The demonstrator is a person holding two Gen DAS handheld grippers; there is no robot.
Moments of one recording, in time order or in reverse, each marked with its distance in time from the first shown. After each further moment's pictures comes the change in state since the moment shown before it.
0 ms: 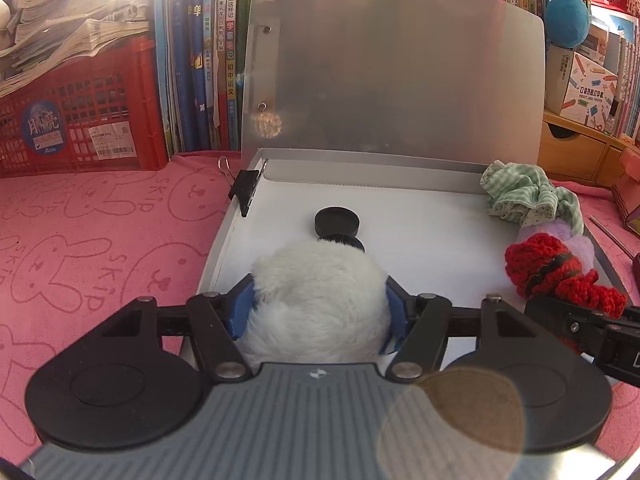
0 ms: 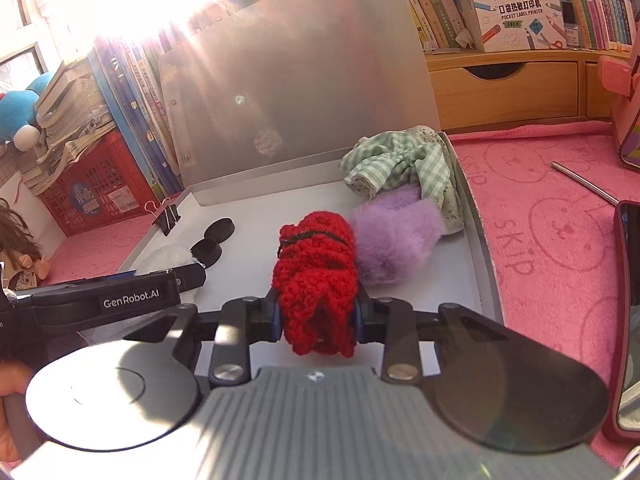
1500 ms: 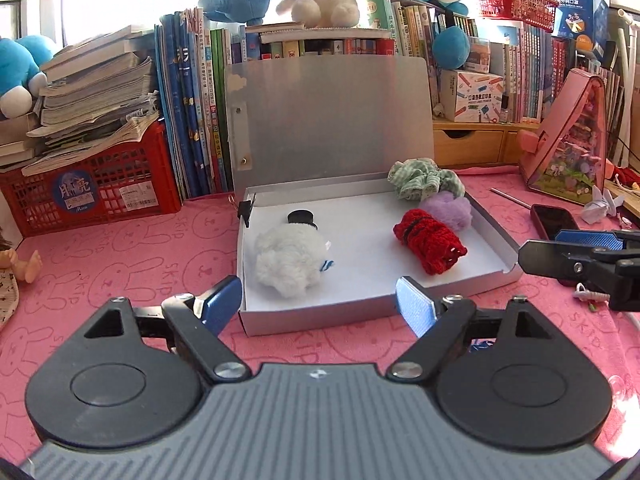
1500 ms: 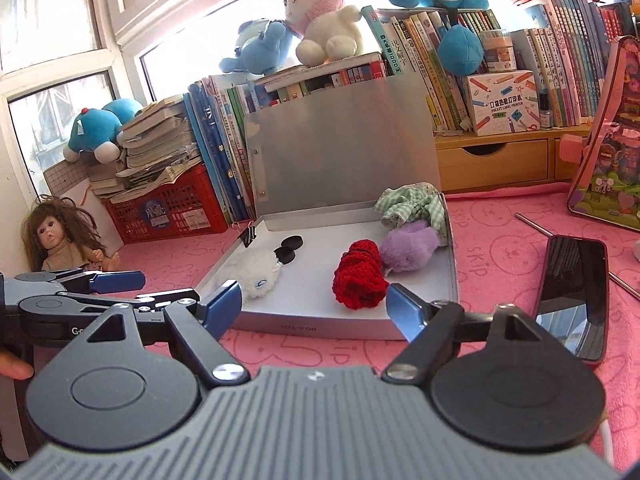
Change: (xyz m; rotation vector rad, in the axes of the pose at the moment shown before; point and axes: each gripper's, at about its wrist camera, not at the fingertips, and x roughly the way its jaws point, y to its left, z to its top) left arm -0.172 0.006 -0.047 0.166 -0.116 -0.116; right arm -0.158 0.032 -0.042 -0.100 -0.179 0.067
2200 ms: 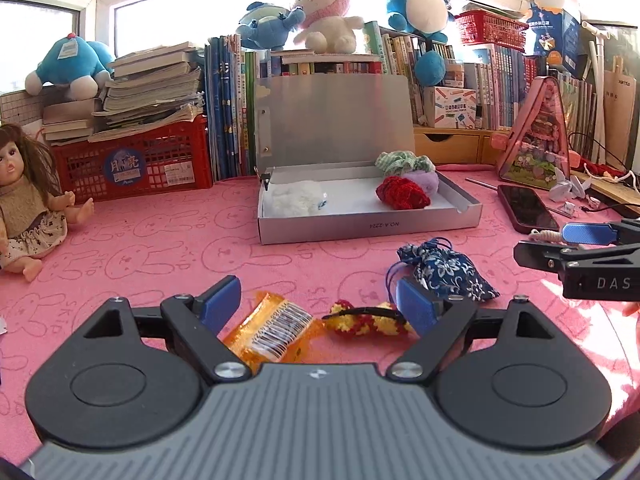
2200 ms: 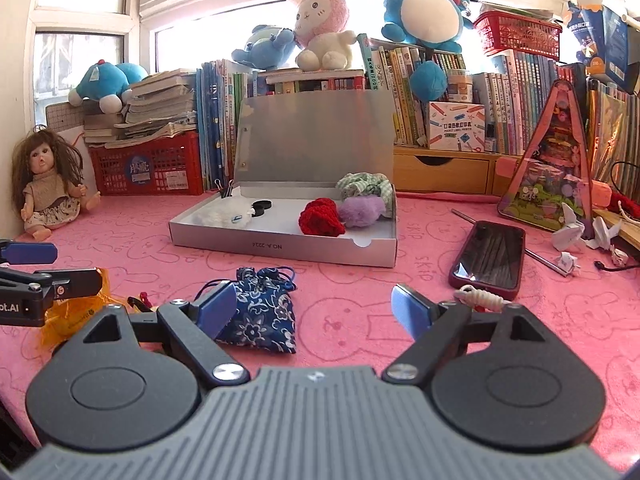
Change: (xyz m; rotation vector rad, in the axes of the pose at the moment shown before) left arm -0.116 -0.024 -0.125 -0.018 -0.114 0.022; right arm -0.074 0.015 -0.098 -0.162 -0.075 -0.203
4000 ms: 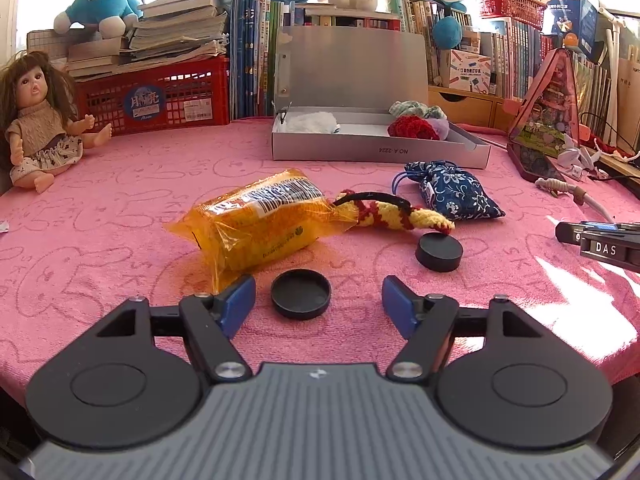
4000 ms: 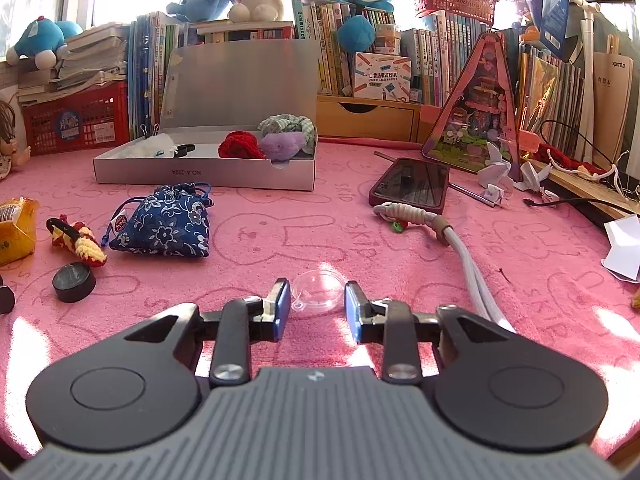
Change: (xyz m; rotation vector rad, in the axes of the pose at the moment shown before) left arm -0.003 -0.007 -0.069 -0.072 0.059 0.066; right arm 0.008 -0.007 -0.044 0.003 0.090 -0.202
